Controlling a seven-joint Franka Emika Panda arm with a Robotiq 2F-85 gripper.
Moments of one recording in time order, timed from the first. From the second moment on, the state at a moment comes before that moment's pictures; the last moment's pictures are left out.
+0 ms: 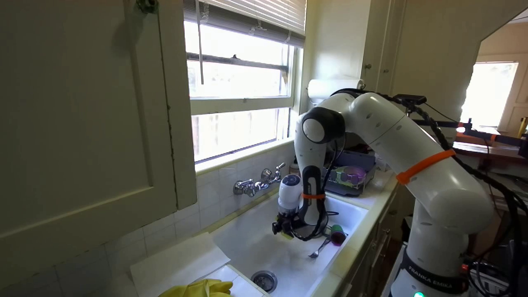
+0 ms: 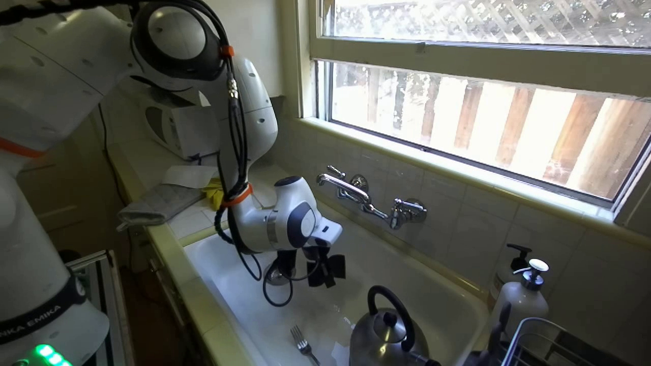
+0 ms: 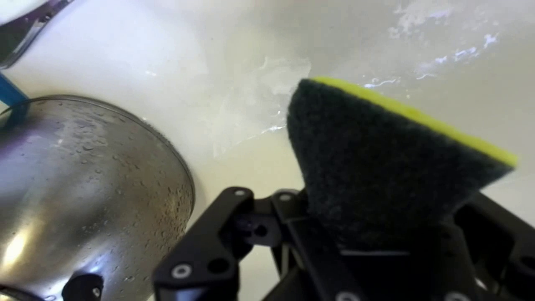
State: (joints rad) arm 0.19 0.85 -0.42 -2.18 -0.69 3.30 1.07
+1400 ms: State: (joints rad) arm 0.39 0.20 -0.63 -2.47 -0.80 3.11 0.89
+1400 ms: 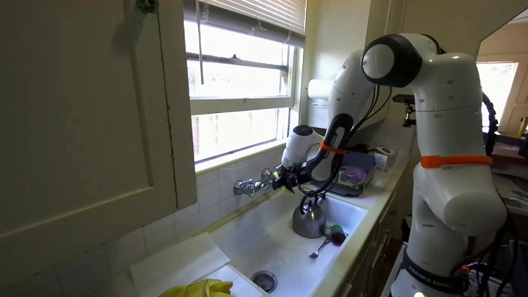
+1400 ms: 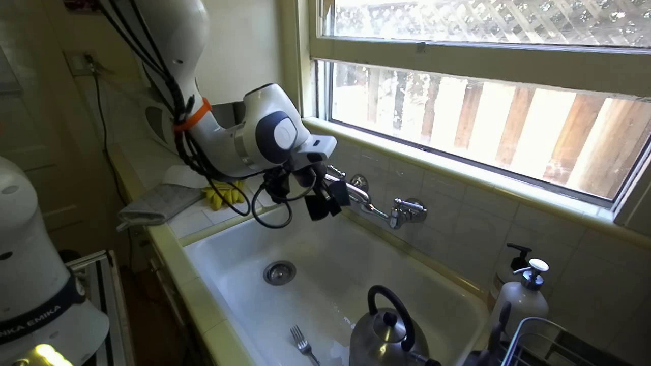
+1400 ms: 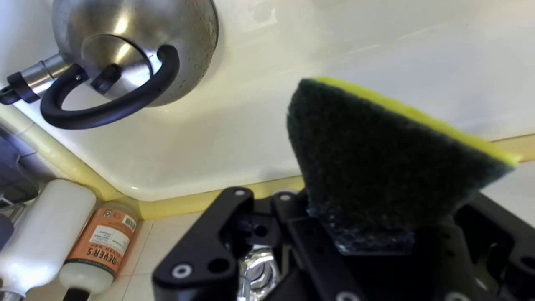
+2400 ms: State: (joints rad) arm 0.36 0.10 -0.59 -2.41 -0.64 2.99 0.89
